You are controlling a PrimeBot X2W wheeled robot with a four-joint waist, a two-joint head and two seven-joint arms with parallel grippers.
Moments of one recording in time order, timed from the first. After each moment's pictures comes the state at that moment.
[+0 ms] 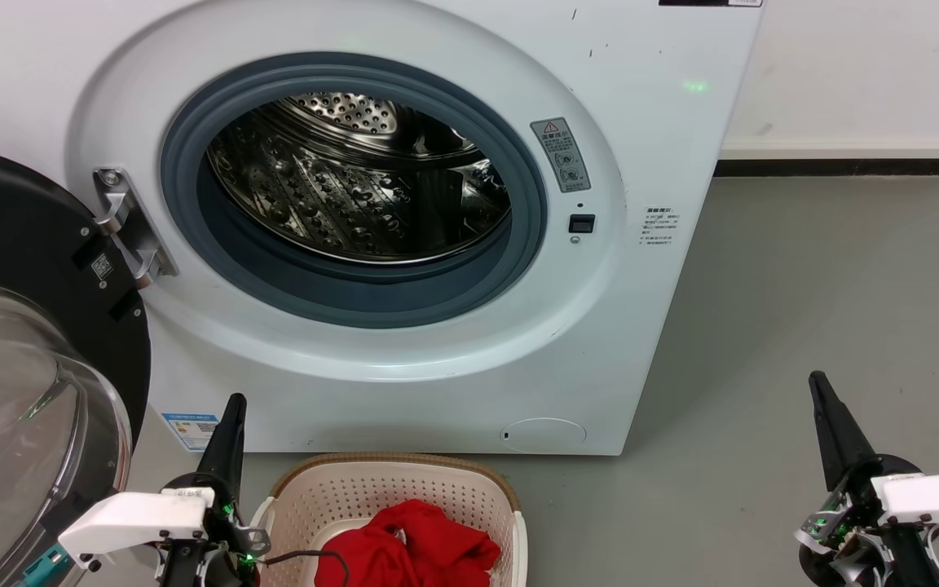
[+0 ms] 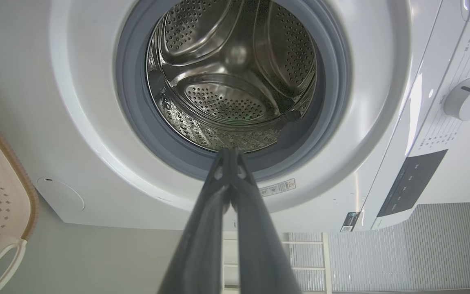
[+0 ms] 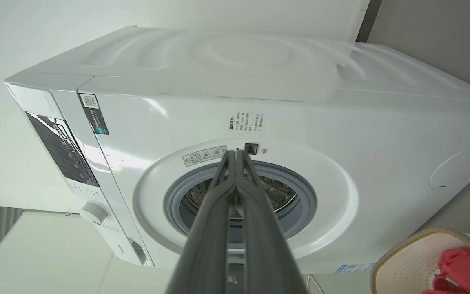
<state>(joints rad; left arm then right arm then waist) -0.09 0.05 0.11 0.24 -1.54 -0.12 0.10 -0.08 -0.08 -0.06 0.23 1.57 0.13 0.06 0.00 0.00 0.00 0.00</state>
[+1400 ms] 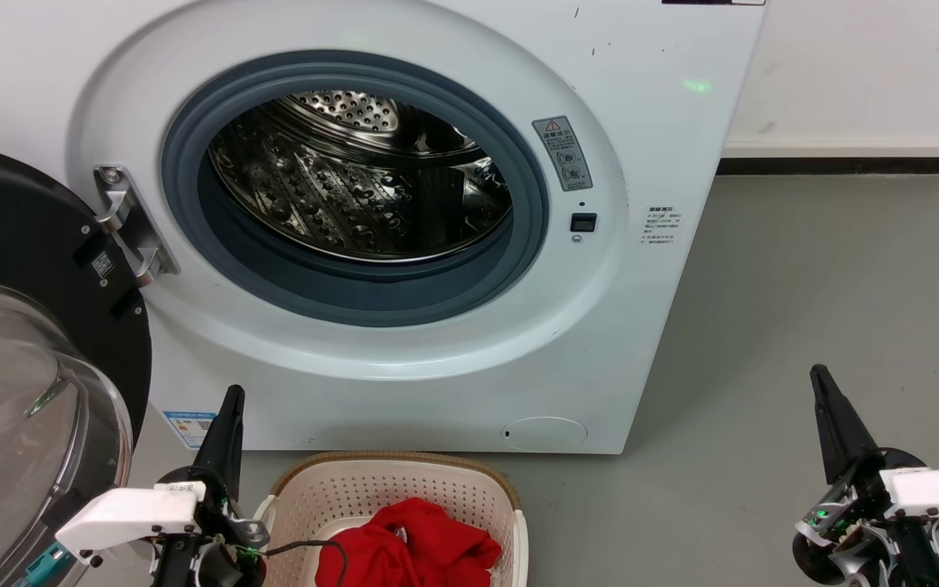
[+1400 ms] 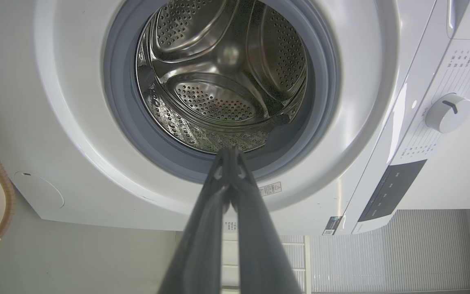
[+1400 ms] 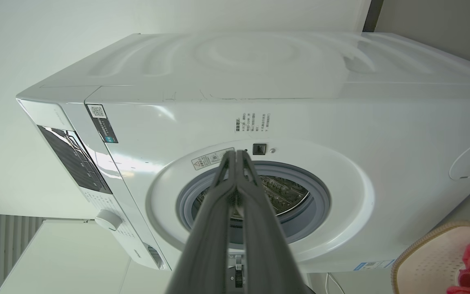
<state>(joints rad) -0.11 0.05 0.11 0.25 -1.61 -0.13 0.11 -0.10 -0.07 -0.09 0.24 1.64 0.13 0.09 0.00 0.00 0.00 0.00</state>
